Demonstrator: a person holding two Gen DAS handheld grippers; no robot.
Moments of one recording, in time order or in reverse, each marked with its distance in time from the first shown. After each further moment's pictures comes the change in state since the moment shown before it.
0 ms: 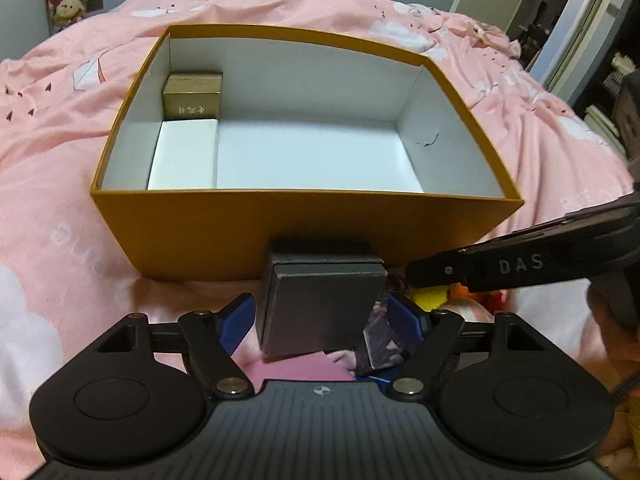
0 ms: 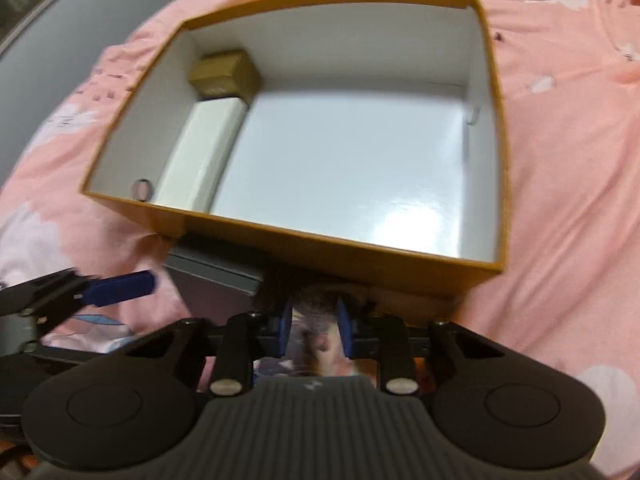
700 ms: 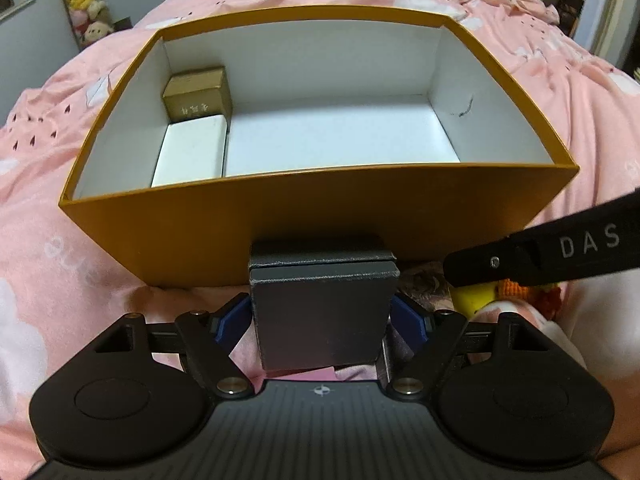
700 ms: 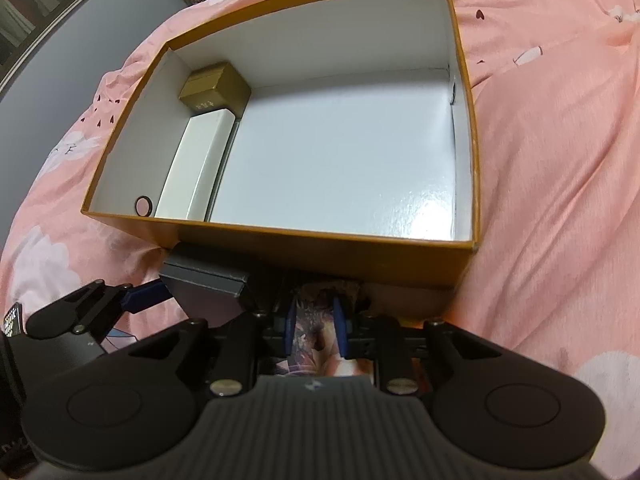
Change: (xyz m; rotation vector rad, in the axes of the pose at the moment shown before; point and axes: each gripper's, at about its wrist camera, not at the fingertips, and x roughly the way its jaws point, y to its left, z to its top) left arm 0.031 -0.035 0.002 0.047 0.018 0.207; right arm 0.003 -0.024 -0.005 0.093 -0.016 0.064
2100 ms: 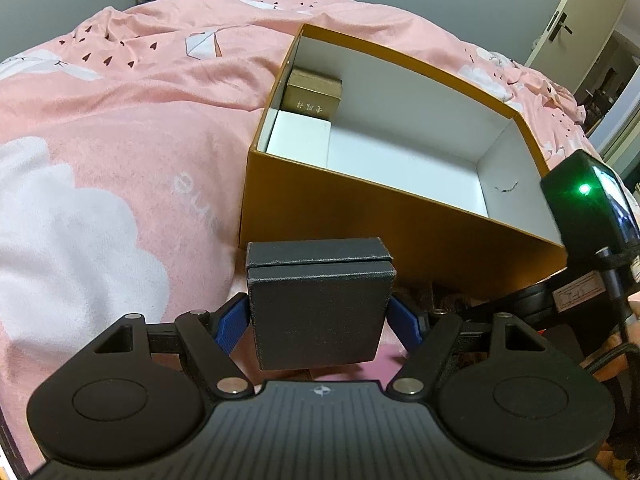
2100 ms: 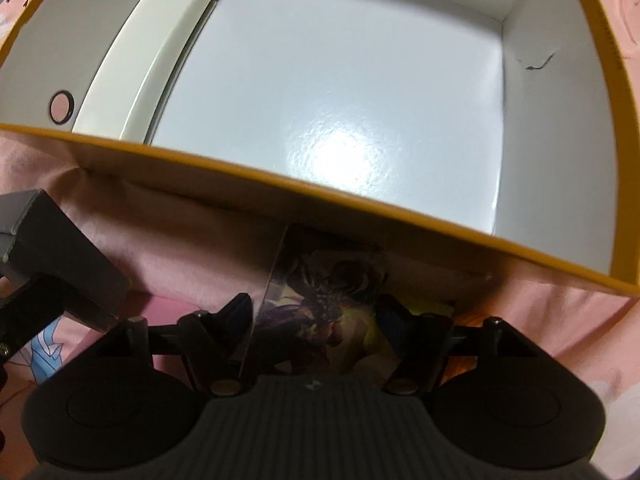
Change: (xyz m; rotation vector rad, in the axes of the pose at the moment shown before) left arm -0.042 0.098 -0.024 -0.289 -0.053 -0.106; right arm 0.092 0.073 0.003 -0.150 0.277 -0.329
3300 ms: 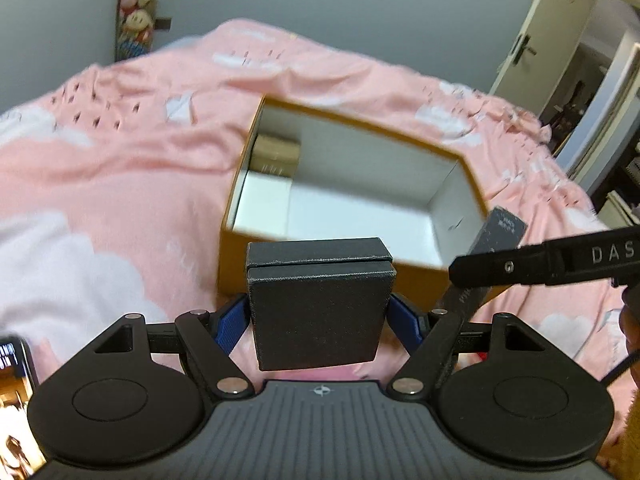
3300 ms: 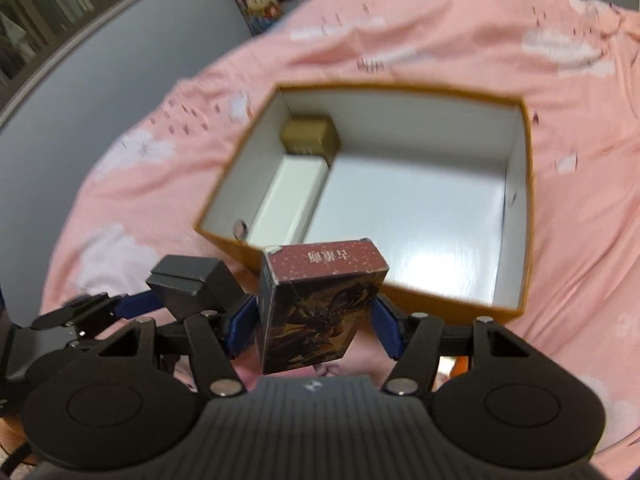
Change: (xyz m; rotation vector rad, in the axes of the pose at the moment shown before) left arm -0.059 -0.021 0.013 0.055 -0.131 -0.073; right arm -0.157 -0.041 -0.037 -0.020 -0.409 0.330
